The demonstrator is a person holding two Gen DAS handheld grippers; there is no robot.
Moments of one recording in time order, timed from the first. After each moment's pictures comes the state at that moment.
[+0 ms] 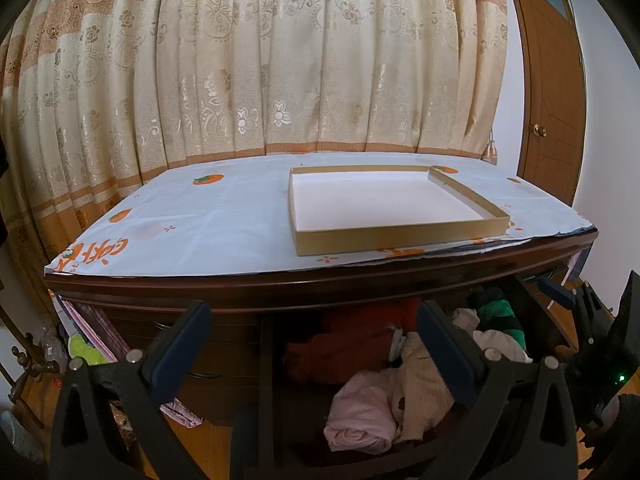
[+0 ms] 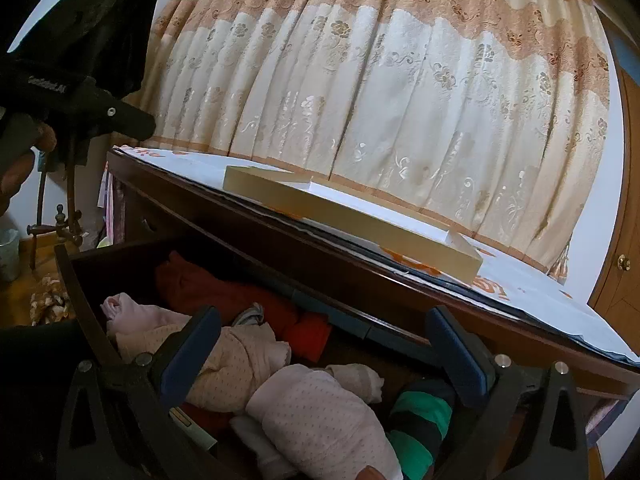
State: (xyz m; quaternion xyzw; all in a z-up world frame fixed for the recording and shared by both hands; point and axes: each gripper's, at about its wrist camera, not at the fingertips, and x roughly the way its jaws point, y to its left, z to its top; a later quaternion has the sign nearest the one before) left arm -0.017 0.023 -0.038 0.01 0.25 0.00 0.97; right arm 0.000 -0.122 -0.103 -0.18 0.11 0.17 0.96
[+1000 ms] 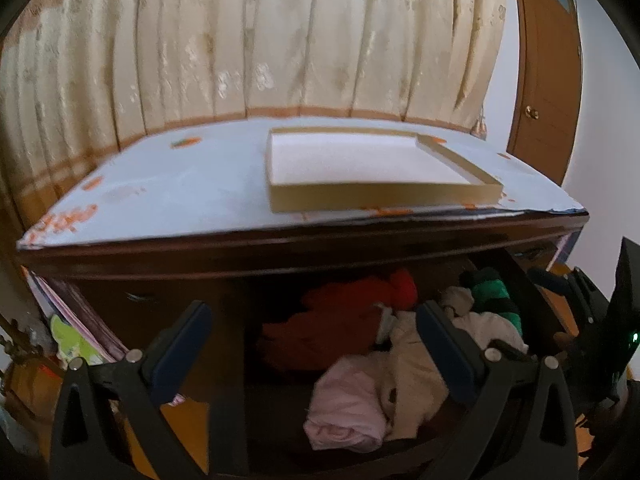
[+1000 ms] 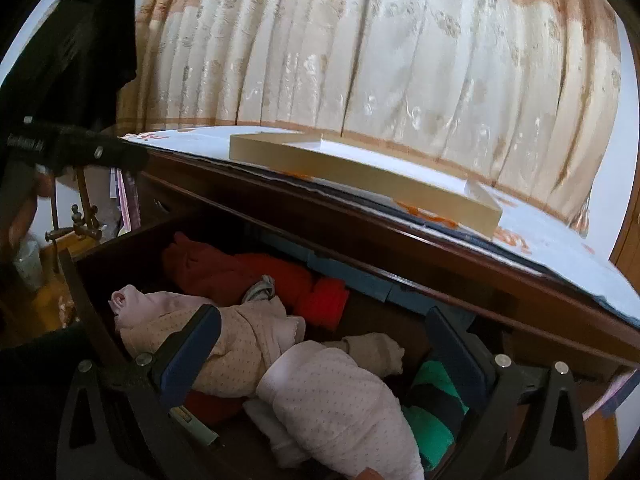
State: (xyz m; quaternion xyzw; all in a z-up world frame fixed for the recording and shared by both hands) left arm 0.001 0.016 -0.066 -0.01 0.31 -0.04 0.95; right arm 0.017 -0.130 -0.100 -0.14 0.21 0.19 0.95
